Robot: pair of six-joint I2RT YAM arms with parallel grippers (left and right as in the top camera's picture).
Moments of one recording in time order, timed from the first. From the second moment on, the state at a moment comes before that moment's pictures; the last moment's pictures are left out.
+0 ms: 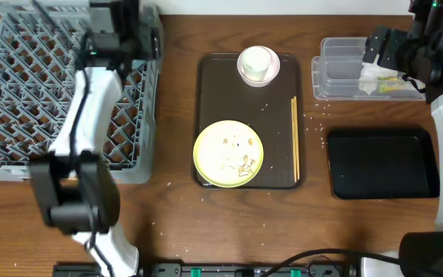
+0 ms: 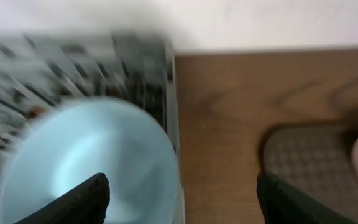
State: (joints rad) left arm 0.01 1.92 1.58 -0.37 0.10 0.02; right arm -0.09 1.63 1.72 -0.88 -0.05 0.18
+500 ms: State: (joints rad) left arm 0.01 2.00 1.58 -0.39 0.10 0.02; right arm -0.09 1.63 1.72 -0.88 -0.05 0.18
